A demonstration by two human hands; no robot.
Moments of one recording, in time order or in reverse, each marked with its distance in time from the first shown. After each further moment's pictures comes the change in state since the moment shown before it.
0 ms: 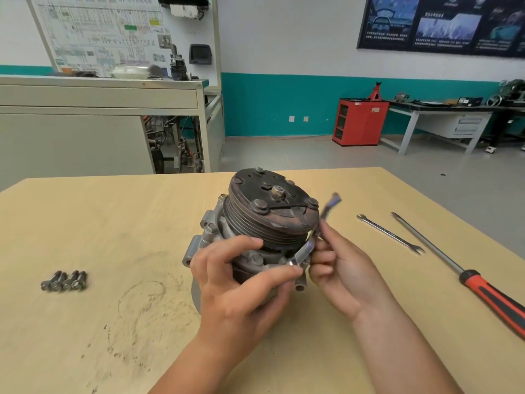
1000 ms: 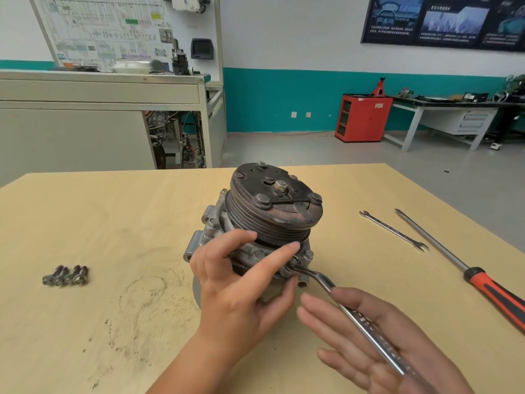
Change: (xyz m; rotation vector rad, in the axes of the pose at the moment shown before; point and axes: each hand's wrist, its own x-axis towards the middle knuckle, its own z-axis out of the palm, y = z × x) left_hand -0.002 -0.001 0.000 0.034 -0.025 -0.027; right_hand -0.117 0.004 0.008 -0.086 -0.200 0.052
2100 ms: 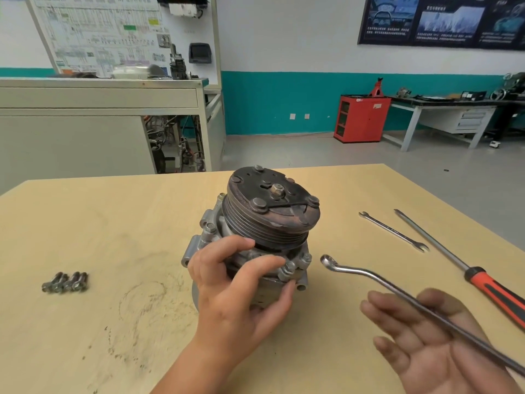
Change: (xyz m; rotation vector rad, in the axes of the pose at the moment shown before) left_hand -0.003 -0.003 0.000 -0.081 0.020 -0.016; right_hand 0.010 -0.016 -0.065 0.406 -0.018 -0.264
